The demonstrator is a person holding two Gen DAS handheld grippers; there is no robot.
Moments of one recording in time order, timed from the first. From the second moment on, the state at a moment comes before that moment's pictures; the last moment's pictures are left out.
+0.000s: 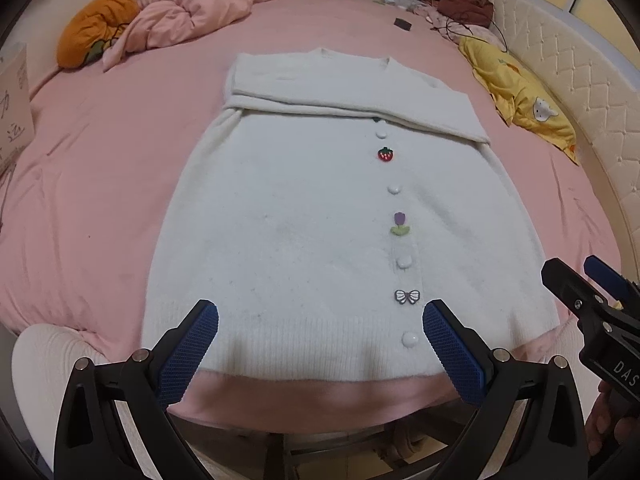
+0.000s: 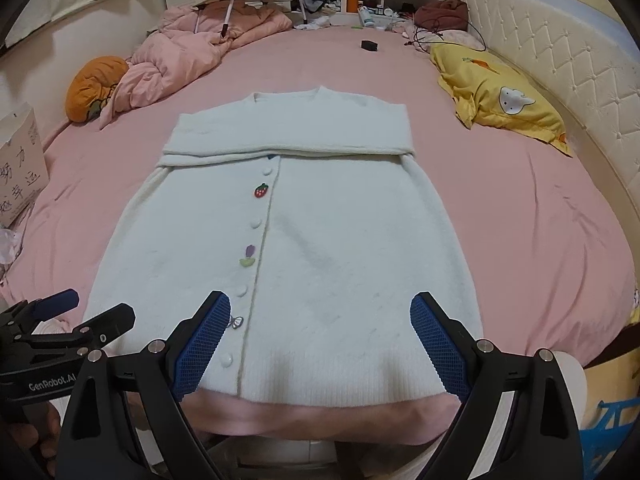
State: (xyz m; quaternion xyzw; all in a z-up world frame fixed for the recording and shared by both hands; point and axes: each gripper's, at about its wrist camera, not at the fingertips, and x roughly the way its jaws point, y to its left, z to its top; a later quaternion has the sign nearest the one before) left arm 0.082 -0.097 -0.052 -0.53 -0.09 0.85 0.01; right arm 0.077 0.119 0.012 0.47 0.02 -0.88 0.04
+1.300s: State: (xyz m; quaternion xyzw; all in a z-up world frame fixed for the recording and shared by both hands) left arm 0.052 -0.233 -0.178 -0.65 -0.40 0.62 0.17; right arm -0.005 0.348 -0.143 0.68 -0.40 -0.60 0.12
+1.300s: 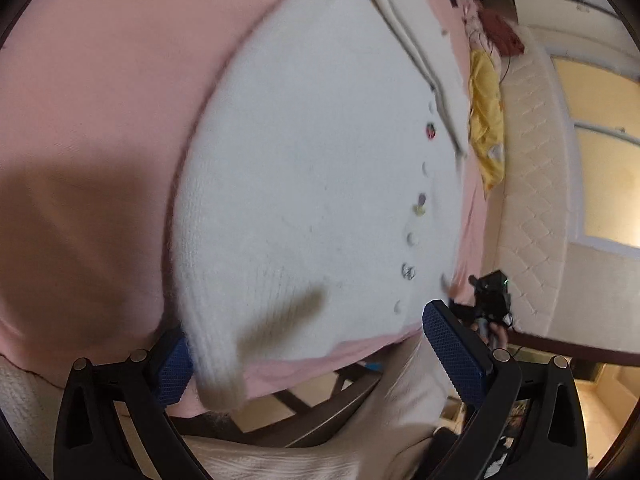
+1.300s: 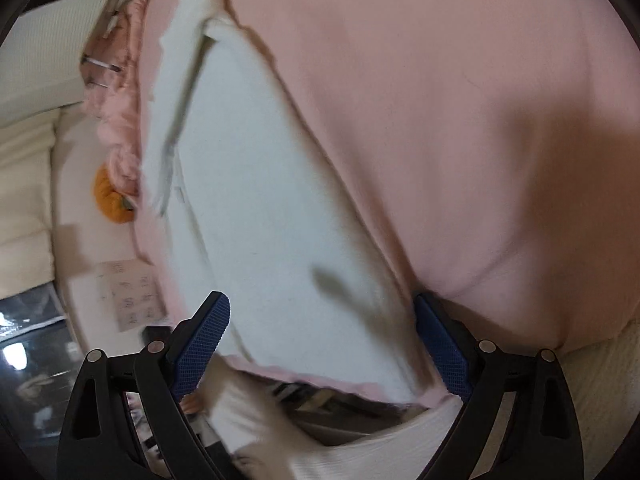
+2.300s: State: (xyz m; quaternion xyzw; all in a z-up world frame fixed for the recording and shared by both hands) left arm 0.047 -0.230 -0.192 -0.64 -0.44 0.60 0.18; right arm 0.010 0.324 -0.133 0.72 -0.35 -0.58 0.16
